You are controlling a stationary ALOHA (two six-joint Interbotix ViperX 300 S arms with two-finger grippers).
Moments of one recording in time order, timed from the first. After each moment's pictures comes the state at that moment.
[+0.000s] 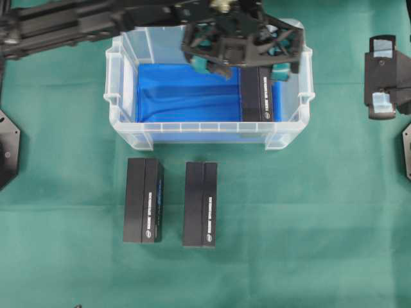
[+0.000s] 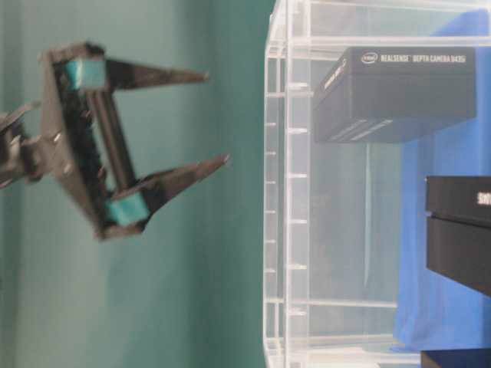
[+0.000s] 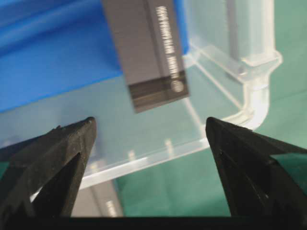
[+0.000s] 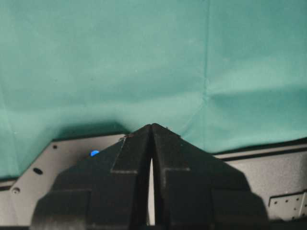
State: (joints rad) left arm 0.18 0.47 -0.65 -0.03 1.44 -1.19; right arm -0.02 -0.62 0.57 -0.18 1.44 0.17
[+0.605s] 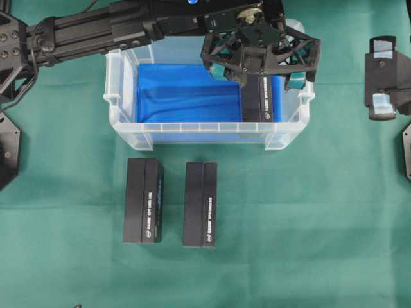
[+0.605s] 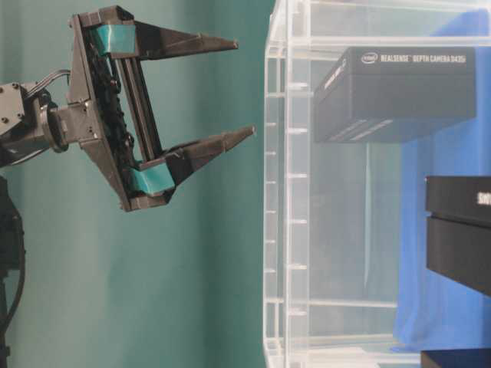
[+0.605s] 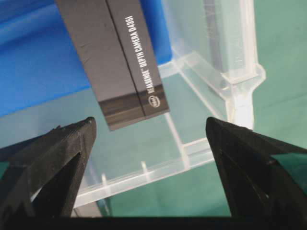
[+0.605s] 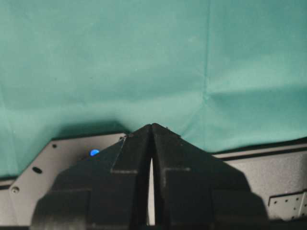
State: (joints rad) left arm 0.18 0.55 -0.75 -0.04 1.46 -1.19; right arm -0.02 -0.62 0.57 -0.18 1.44 0.16
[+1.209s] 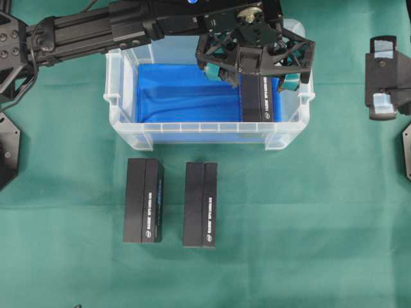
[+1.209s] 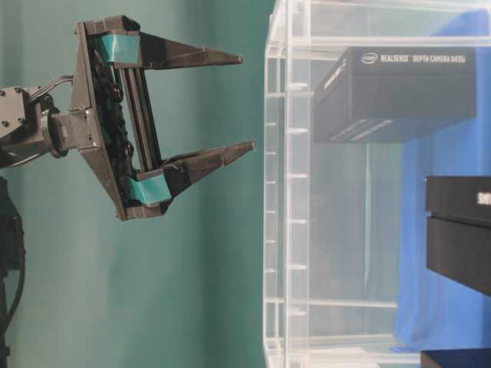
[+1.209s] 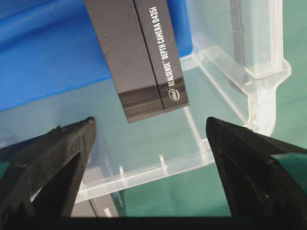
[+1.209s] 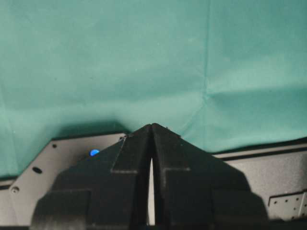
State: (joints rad) left arm 0.18 0.55 -0.75 -0.04 1.51 -1.20; right arm -0.02 -0.62 0.57 -0.18 1.44 0.16
